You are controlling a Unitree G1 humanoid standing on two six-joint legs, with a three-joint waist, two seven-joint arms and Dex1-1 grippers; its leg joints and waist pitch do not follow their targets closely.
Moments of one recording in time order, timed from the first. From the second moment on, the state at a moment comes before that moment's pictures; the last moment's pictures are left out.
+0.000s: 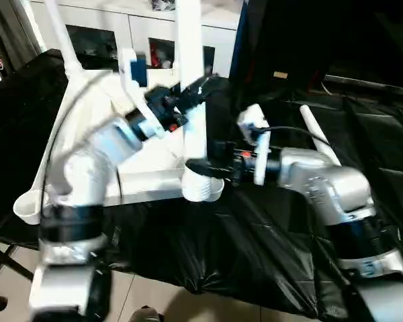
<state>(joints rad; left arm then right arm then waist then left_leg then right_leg) -0.72 0.22 0.16 0.06 -0.76 0.73 -0.76 -0.64 -0.29 0.17 0.11 0.48 0.73 0.97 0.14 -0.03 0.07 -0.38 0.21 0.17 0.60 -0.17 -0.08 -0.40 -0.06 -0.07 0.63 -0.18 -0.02</state>
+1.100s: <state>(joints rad) -0.71 0.24 0.12 0.04 -0.82 0.77 -0.89 -0.66 -0.32 0.22 0.11 0.48 0.73 1.12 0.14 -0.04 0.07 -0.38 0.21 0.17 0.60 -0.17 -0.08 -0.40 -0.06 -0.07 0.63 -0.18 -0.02</state>
